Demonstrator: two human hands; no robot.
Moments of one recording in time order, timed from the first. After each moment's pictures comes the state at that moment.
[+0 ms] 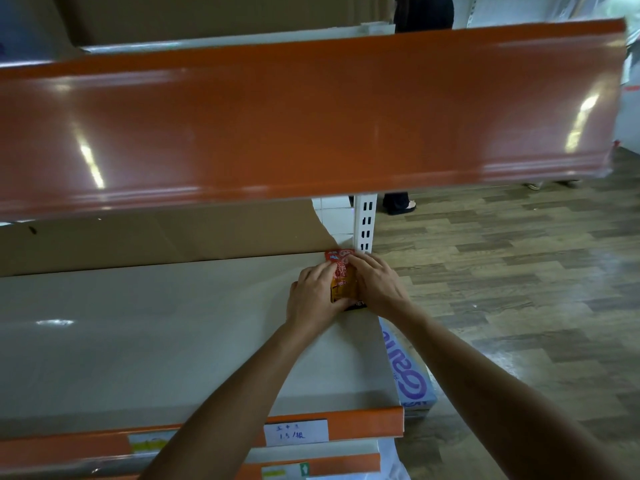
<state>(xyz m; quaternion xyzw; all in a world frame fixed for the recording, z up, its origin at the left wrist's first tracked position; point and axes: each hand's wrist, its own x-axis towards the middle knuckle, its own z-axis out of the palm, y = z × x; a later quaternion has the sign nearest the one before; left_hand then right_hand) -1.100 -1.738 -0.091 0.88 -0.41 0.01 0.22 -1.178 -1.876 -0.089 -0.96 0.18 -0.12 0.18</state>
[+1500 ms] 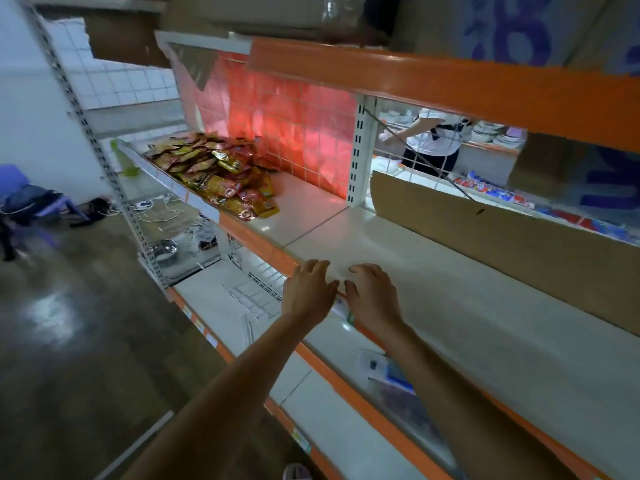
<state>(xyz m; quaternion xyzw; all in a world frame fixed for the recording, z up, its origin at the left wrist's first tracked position) -0.939 -1.125 -0.063 0.96 -0.02 0.10 0.24 -0.935 -1.259 -0.058 -0.96 -0.06 -0.08 0.26</state>
